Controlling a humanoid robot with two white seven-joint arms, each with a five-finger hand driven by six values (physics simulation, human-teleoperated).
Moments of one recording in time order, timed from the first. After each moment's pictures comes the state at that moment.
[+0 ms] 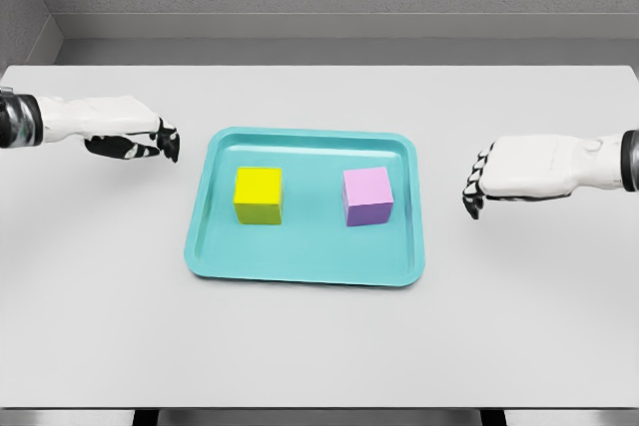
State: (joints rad) left arm -0.89 0.81 -0.91 -1.15 -0.16 -0.61 -0.60; right arm -0.80 -1.06 0.88 -1.70 0.29 -0.61 0.61
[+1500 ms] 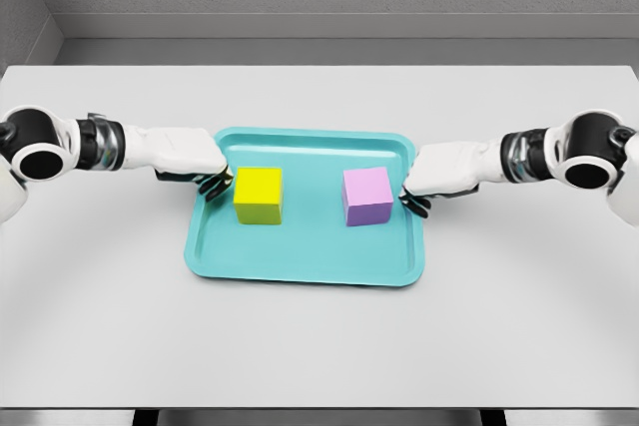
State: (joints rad) left arm -0.85 0.69 -0.92 -1.28 -0.43 -0.61 -0.61; right arm -0.90 -0.72 1.04 -1.39 0.49 -0.61 0.60
